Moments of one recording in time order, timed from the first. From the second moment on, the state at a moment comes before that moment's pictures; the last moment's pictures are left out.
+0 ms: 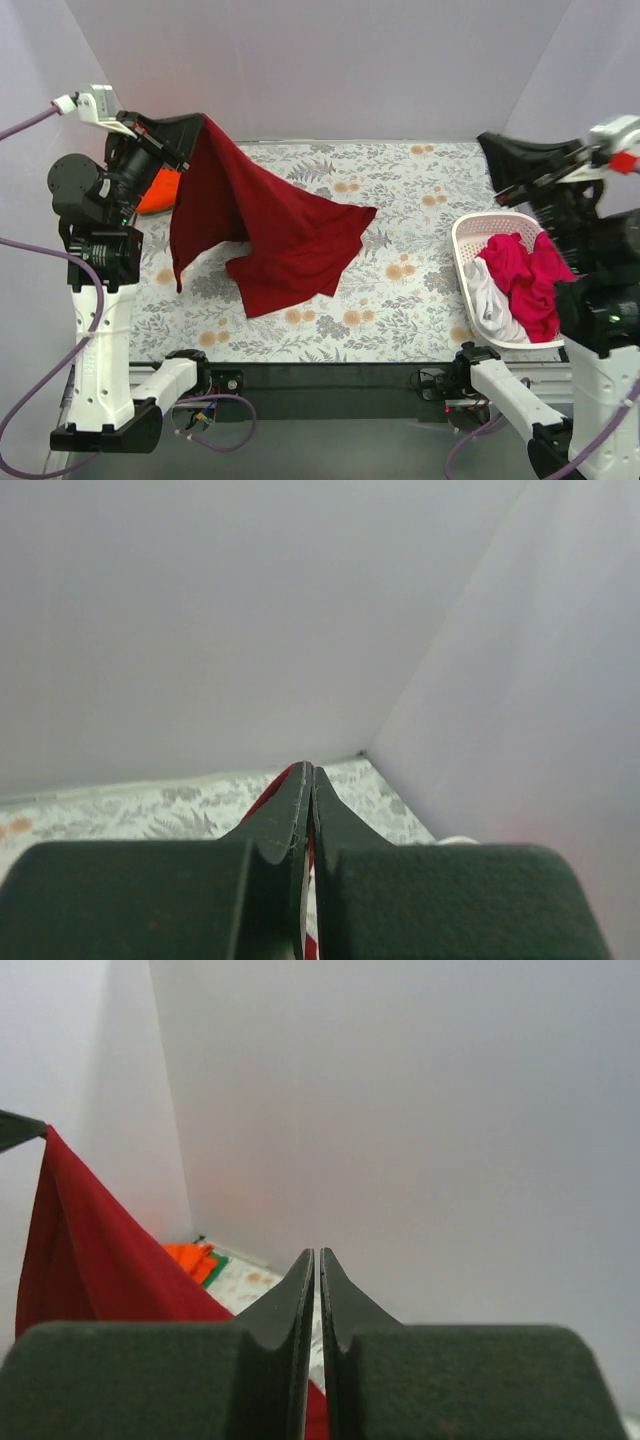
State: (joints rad) left arm -0.03 1.05 1.55 -0.18 0.40 -0.53; right arm 0.23 0.88 1.68 -0.34 -0.31 0.13
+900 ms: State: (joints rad) left arm -0.03 1.02 1.04 -0.16 0.00 -0.53; right arm 1.03 1.53 0.92 0.05 -0.12 0.32
